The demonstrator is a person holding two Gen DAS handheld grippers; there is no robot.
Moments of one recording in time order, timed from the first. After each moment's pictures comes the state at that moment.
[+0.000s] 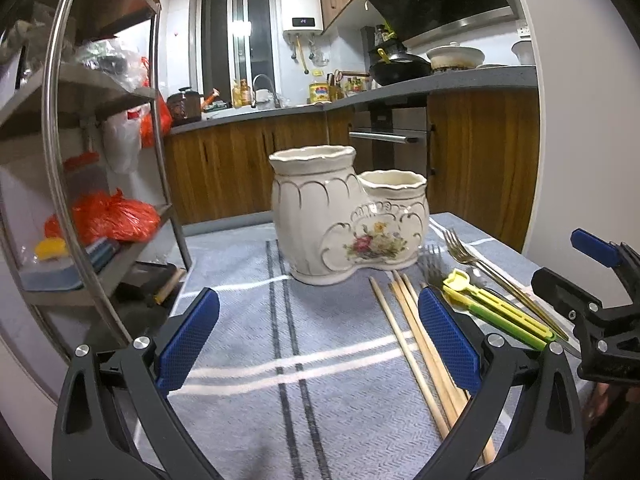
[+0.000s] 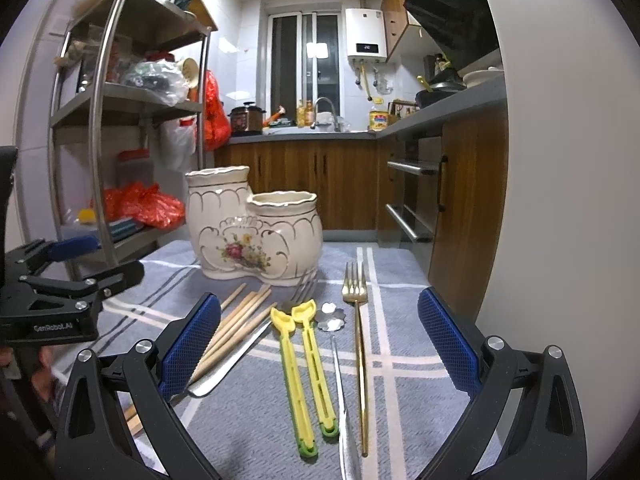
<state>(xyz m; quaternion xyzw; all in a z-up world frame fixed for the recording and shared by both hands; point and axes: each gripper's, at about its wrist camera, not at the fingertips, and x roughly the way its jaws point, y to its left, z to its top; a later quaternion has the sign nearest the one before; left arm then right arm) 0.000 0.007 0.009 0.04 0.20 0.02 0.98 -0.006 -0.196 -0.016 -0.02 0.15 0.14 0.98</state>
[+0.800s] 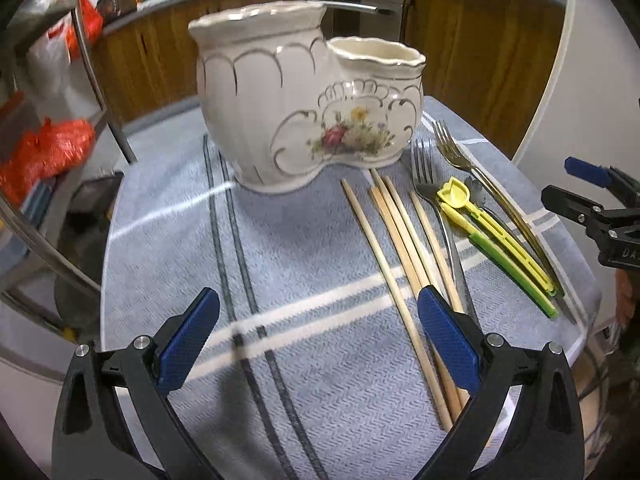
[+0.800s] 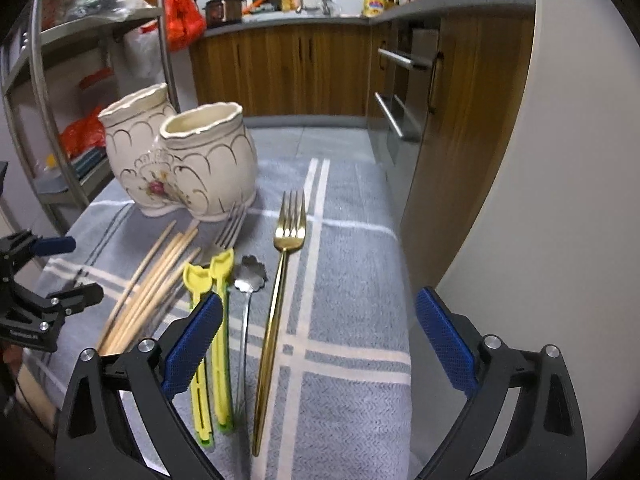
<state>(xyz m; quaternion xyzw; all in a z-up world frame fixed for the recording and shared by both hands) 0.078 0.010 -0.017 0.03 0.45 -0.07 0.89 0.081 -0.236 -0.007 -0.05 0.38 0.13 0.91</state>
